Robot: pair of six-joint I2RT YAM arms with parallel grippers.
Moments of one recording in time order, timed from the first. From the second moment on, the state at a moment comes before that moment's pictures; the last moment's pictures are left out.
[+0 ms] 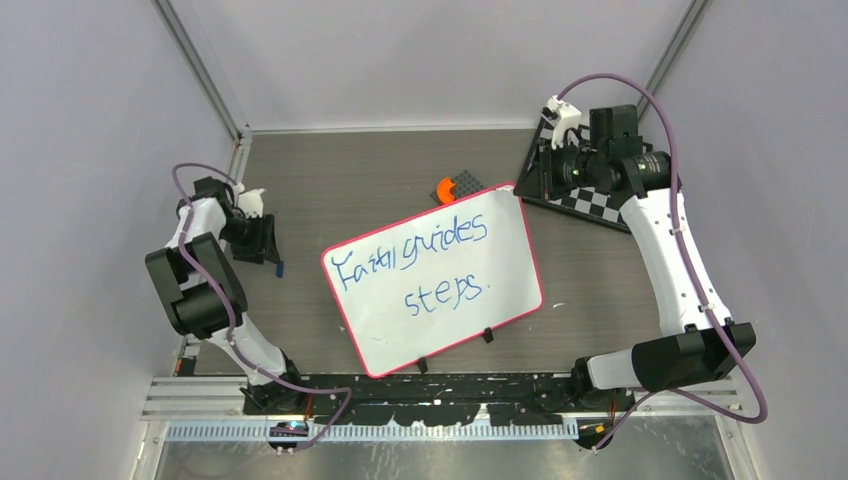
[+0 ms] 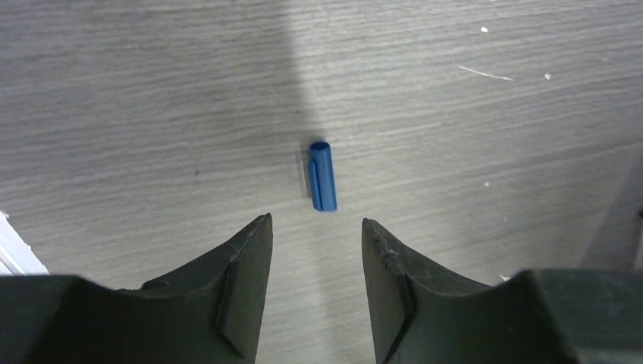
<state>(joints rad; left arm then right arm) 0.42 1.73 1.24 -0.89 0.36 0.41 0.15 1.37 1.59 -0.94 -0.57 -0.01</state>
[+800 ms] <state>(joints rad) 0.30 1.75 1.08 -0.66 0.21 0.47 0.15 1.38 1.58 -0.94 -0.58 0.00</state>
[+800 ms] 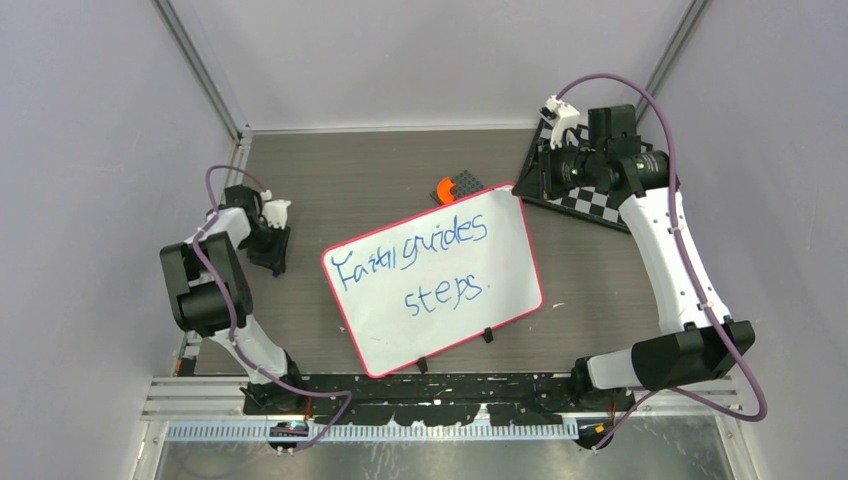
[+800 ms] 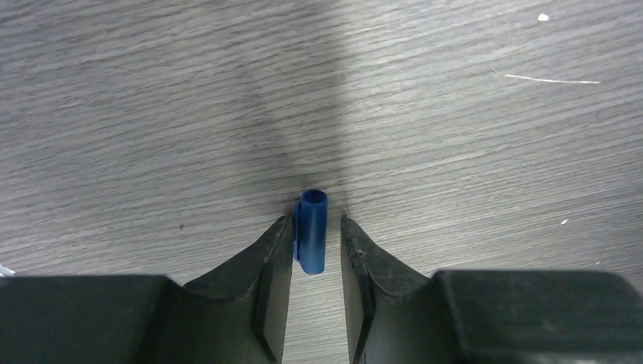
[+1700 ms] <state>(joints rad) 0.25 1.66 1.29 -0.91 0.24 0.54 0.15 1.43 1.73 -0.95 -0.57 0.05</state>
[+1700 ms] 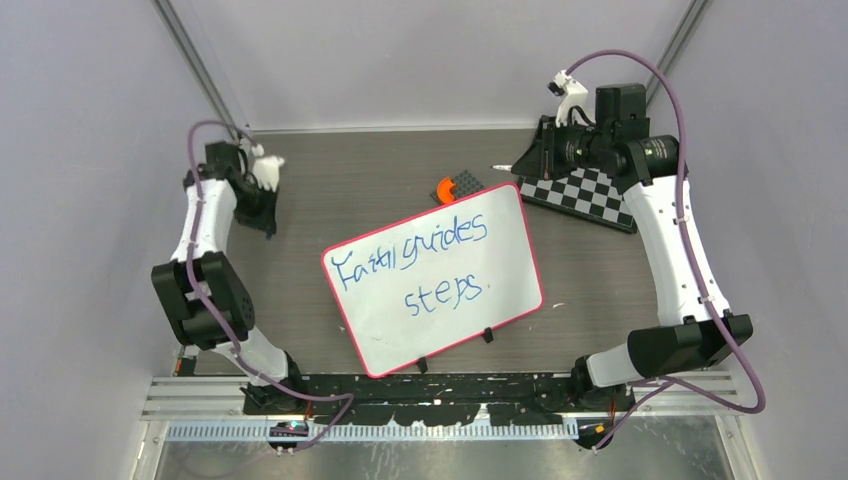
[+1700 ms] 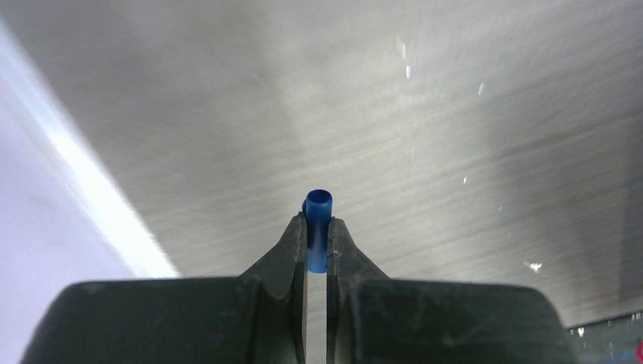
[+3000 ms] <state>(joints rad) -0.92 1.50 1.96 -1.30 0.04 0.68 0.43 1.36 1.54 -0.76 -0.90 0.41</state>
